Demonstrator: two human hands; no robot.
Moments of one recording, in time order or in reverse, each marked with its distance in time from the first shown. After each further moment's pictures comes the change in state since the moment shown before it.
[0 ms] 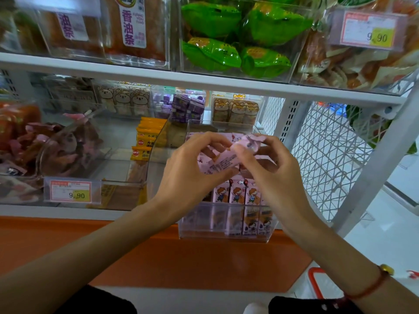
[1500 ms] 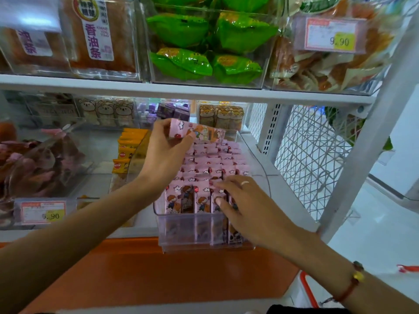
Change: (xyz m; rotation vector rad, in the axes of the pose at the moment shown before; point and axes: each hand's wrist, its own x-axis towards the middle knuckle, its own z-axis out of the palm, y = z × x) left_hand 0.050 -0.027 0.011 -0.315 0.201 -0.357; right_hand -0.005 0.046 -0.019 -0.937 -0.418 -0.104
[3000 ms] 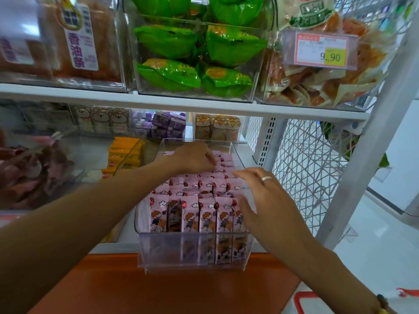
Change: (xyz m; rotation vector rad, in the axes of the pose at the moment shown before) left_hand 0.092 -0.045 0.067 0.936 -0.708 0.202; right_hand 0.000 0.023 -0.036 -0.054 0.265 -0.005
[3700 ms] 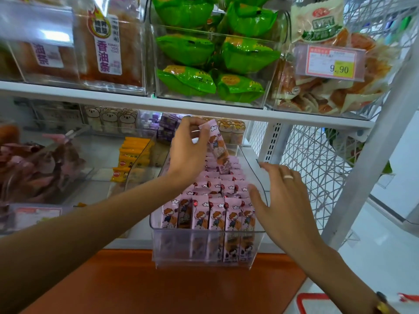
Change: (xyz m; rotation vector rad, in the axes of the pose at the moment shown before) left_hand -0.073 0.048 -0.025 -0.908 0.788 -0.136; right_hand 0.000 -0.001 0.000 -0.052 0.150 0.130
